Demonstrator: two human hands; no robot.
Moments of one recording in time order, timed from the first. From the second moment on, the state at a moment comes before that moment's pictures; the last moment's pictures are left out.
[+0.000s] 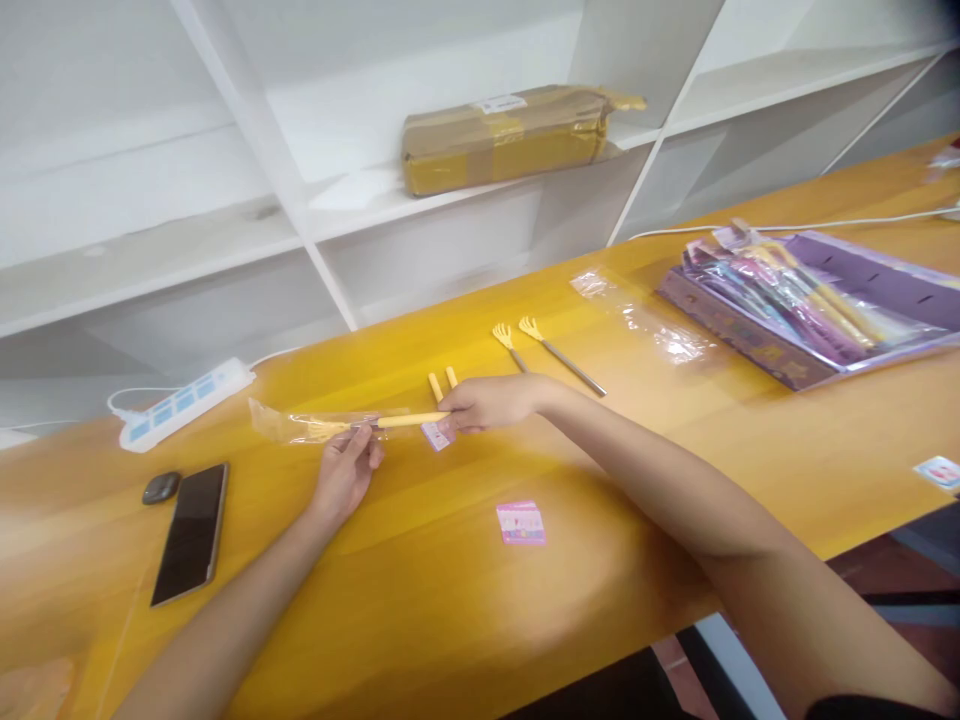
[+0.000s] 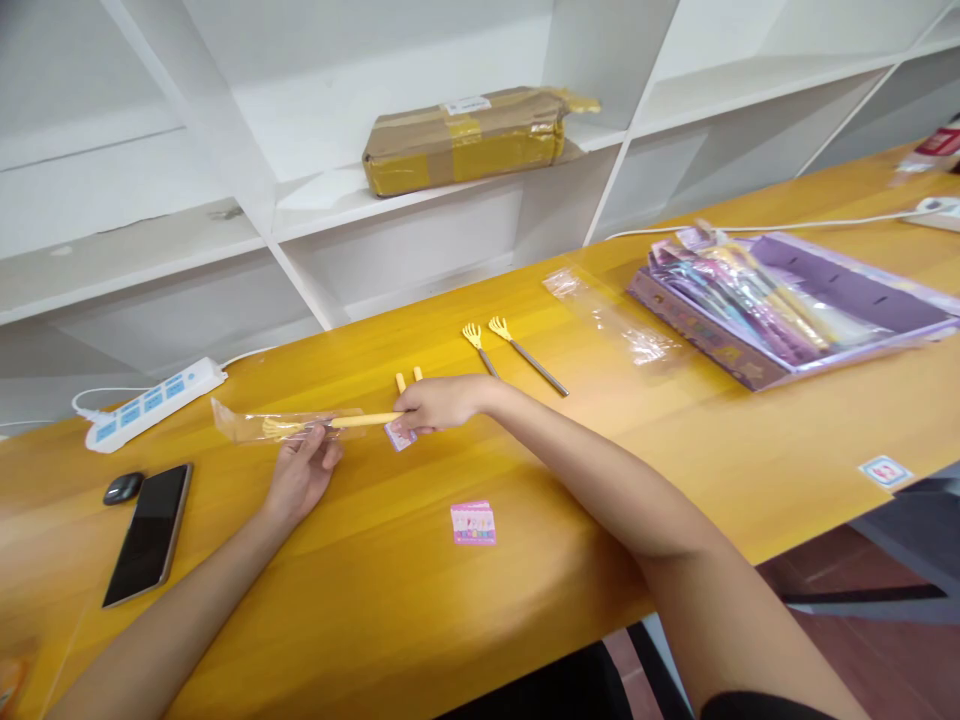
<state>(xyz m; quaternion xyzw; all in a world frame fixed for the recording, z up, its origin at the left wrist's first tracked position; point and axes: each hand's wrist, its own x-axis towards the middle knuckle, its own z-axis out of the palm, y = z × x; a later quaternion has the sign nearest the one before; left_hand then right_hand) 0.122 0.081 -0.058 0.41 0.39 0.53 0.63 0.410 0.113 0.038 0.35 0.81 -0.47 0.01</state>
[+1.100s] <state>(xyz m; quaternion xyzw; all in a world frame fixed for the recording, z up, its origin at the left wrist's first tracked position) 0.128 0.072 -0.050 0.54 0.32 0.44 0.65 0.373 0.100 0.011 0.28 0.83 -0.48 -0.08</state>
